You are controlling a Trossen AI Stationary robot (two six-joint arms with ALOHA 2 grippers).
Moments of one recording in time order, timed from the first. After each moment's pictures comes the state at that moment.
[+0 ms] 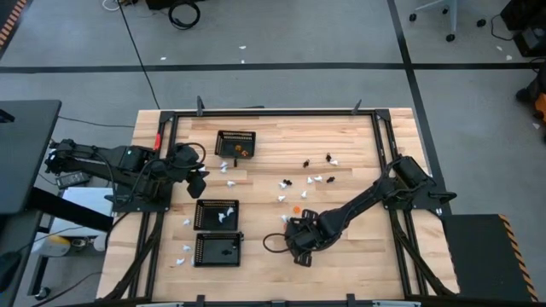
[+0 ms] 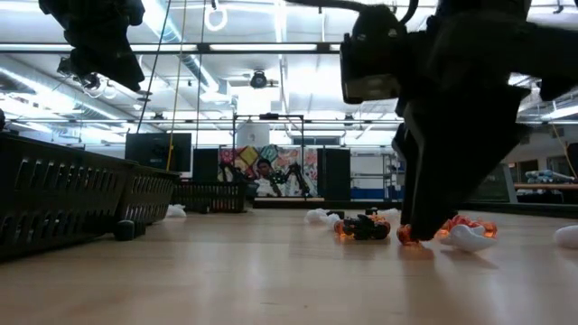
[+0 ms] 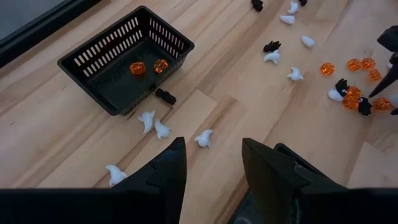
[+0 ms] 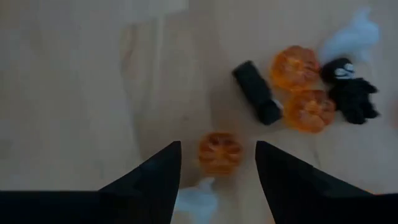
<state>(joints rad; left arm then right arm) -0.17 0.77 0.81 -0.93 -0.44 -0.71 0.48 1.98 1.26 -0.53 0.16 0.70</state>
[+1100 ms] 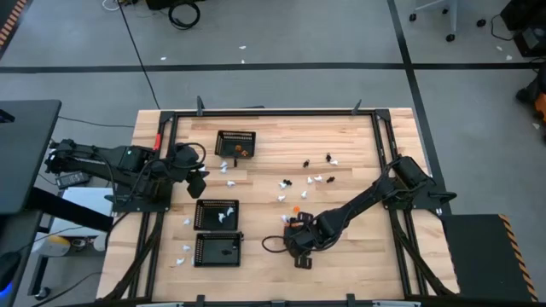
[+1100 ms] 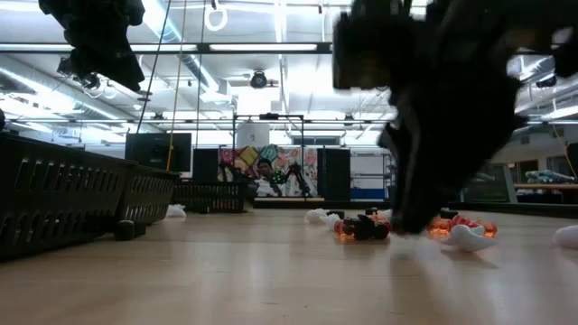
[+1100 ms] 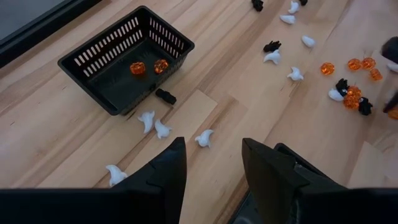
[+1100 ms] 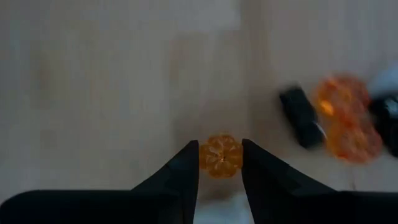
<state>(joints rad) -0.17 0.77 0.81 -0.93 -0.44 -0.71 0.47 1.98 1.27 -0.45 0.10 0.58</state>
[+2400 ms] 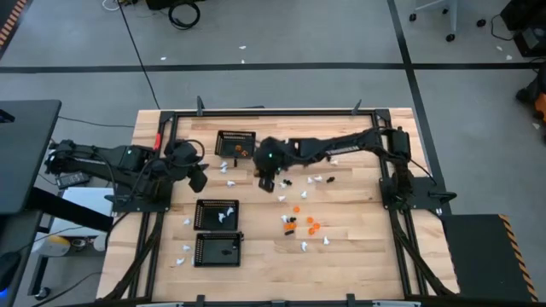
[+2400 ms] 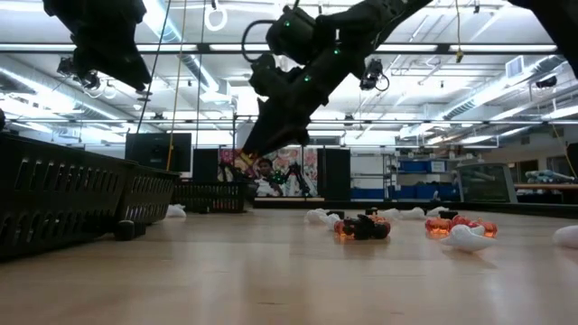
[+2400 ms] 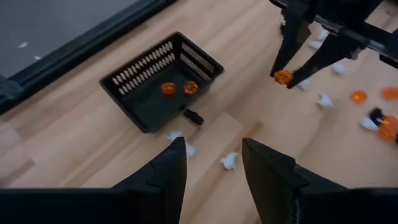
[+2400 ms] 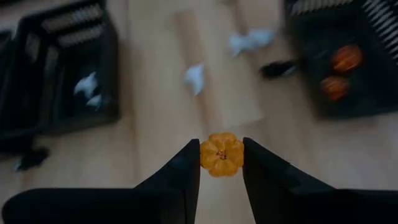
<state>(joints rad) -0.15 0.77 0.81 -0.93 -0.57 -0.72 -0.15 1.98 1.42 -0.22 -0.11 0.15</state>
